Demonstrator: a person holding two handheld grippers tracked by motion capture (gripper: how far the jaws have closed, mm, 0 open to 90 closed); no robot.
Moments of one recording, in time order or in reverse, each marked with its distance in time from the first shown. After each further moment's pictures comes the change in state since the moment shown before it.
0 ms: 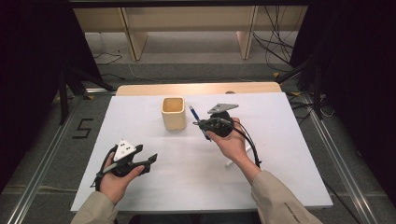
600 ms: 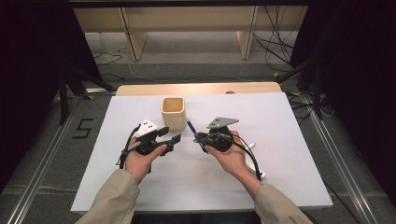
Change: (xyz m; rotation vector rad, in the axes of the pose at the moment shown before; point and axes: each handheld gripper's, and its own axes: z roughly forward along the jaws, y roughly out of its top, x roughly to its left) left arm -0.027 0.058 0.056 -0.081 -0.136 -0.073; right arm 0.028 -0.029 -0.007 -0.023 0.070 -0.014
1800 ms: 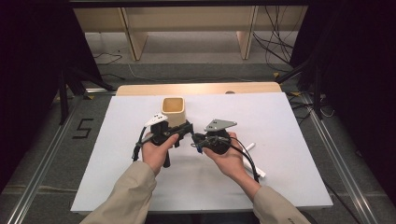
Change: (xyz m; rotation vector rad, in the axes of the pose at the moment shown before) left arm -0.011 0.010 0.034 -0.094 -0.168 -0.219; right arm 0.011 0.001 0.000 -0.039 0.002 -0.036
